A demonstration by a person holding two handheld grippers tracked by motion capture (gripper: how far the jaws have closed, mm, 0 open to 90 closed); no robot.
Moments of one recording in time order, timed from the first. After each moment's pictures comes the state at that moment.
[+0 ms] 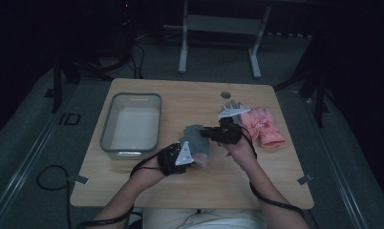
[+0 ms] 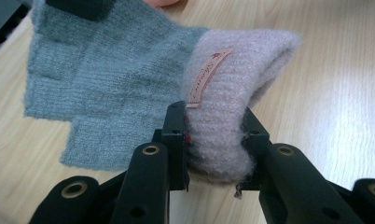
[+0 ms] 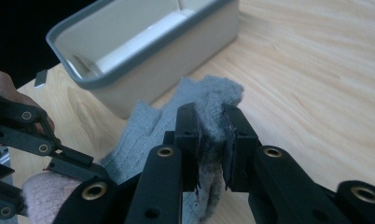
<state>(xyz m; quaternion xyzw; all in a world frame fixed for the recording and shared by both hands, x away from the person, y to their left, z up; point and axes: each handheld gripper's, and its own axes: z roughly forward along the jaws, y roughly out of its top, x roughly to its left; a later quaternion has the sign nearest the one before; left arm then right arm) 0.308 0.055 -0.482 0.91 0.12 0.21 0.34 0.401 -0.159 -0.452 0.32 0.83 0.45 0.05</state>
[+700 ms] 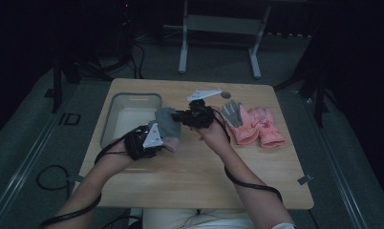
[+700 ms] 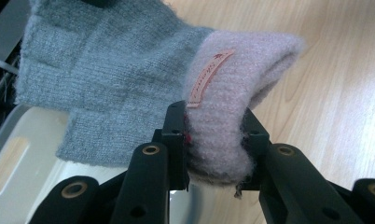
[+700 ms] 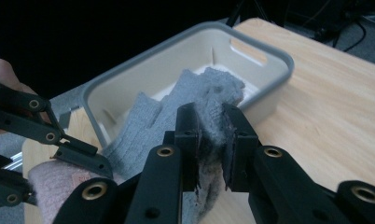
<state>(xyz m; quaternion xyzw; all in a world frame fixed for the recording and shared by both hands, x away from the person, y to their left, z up) 0.320 0.138 -0.429 0.91 0.15 0.25 0.29 0.417 -0.071 -0.407 0.27 0.83 0.48 0.07</state>
